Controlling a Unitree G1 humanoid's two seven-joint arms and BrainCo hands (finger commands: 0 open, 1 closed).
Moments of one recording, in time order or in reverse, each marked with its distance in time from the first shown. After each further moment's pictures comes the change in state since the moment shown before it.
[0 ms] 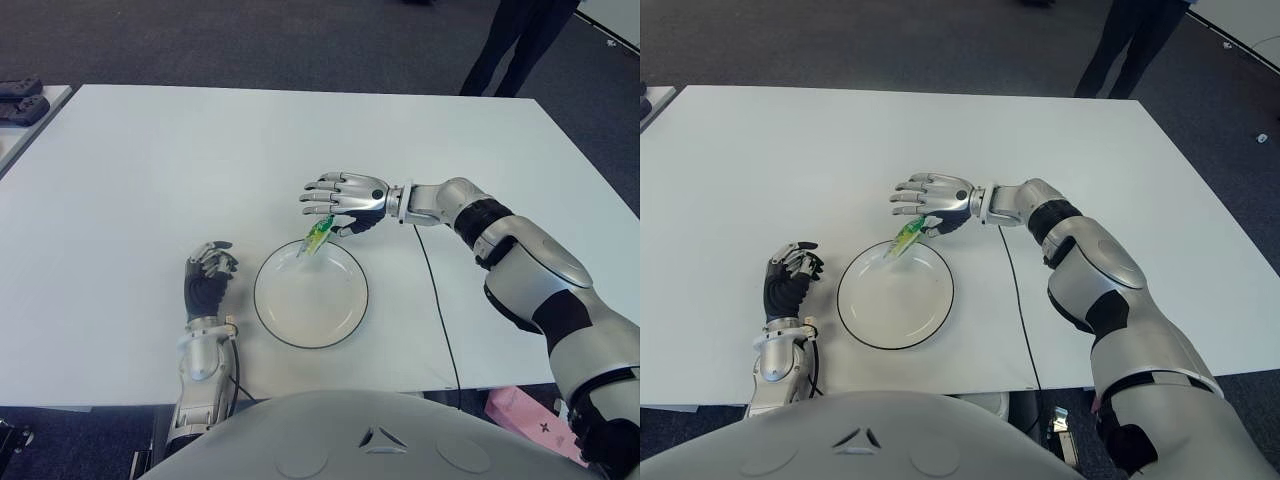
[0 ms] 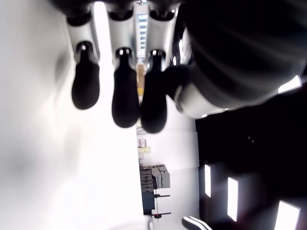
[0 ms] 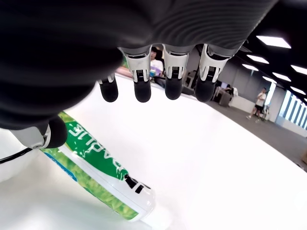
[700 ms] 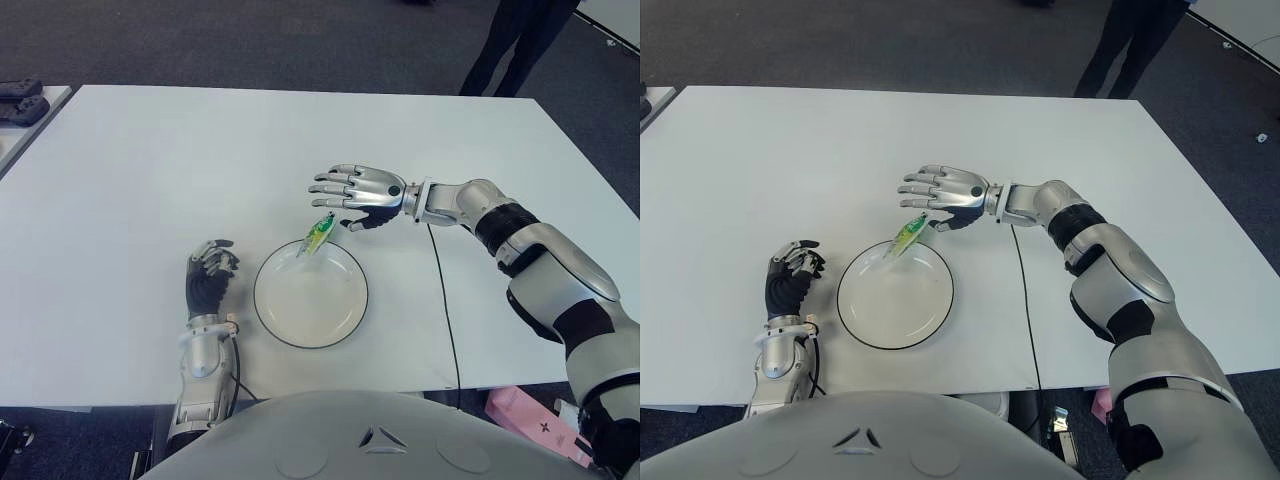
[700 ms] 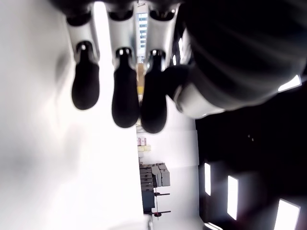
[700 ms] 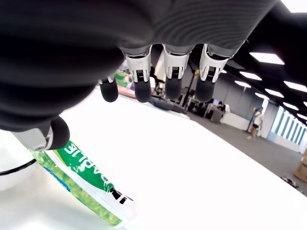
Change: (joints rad) left arm -0.021 0.003 0.001 0.016 -0.002 0.003 -0.003; right arm 0.040 -0.090 -0.077 -0.109 -0.004 0.000 -0.012
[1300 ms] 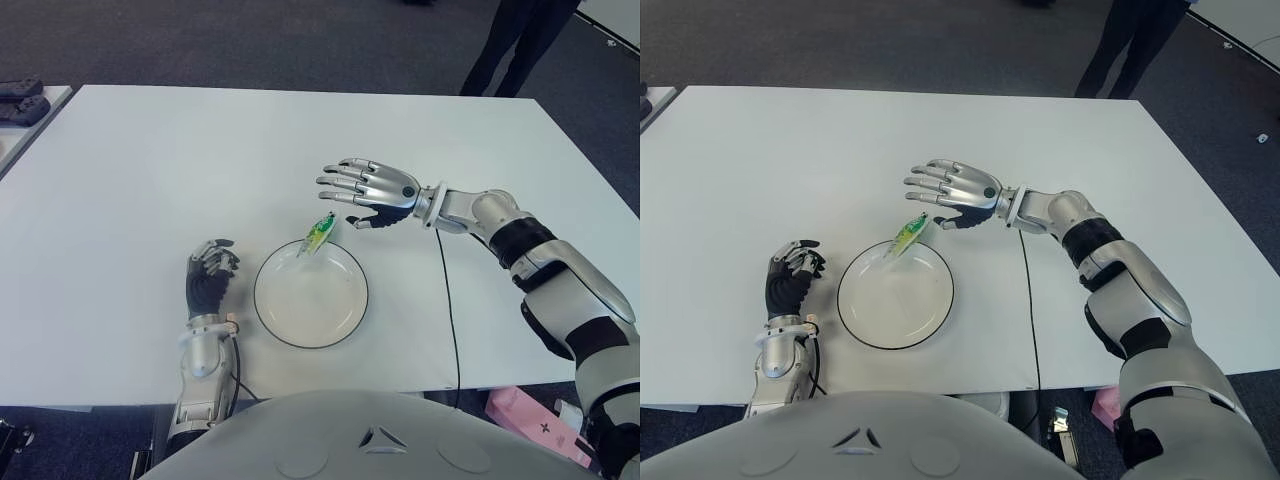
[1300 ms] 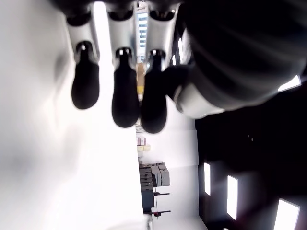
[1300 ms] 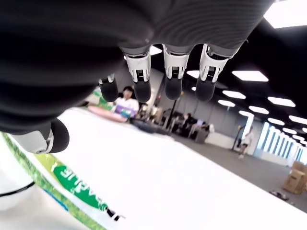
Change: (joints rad) left arm -0.003 0.003 -0.002 0.002 0.000 0.001 -0.003; right arm 0.097 -0.083 -0.113 -0.140 0.011 0.001 -0.011
